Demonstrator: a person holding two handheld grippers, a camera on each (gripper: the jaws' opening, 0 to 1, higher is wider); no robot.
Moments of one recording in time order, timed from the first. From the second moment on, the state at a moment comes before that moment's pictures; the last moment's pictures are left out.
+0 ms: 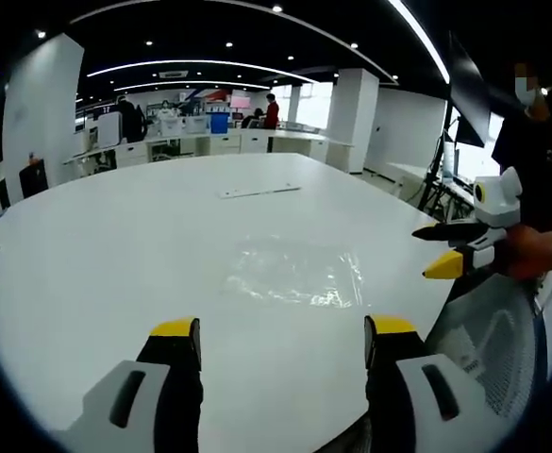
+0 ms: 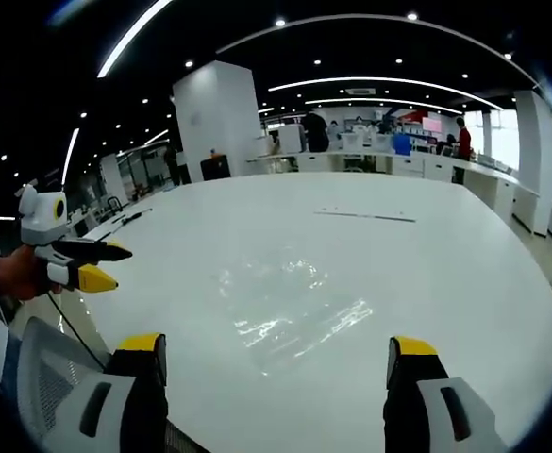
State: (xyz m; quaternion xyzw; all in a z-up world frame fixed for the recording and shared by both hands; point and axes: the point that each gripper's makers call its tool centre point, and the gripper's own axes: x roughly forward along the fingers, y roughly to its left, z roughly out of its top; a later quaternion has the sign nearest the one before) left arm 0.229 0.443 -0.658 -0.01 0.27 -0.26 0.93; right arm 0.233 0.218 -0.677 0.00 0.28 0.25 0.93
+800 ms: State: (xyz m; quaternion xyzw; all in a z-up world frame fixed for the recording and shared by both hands) left arm 0.221 0.441 -0.662 -0.01 0.27 -0.27 0.93; right arm 0.229 0.217 -0.678 0.00 0.28 0.25 0.93
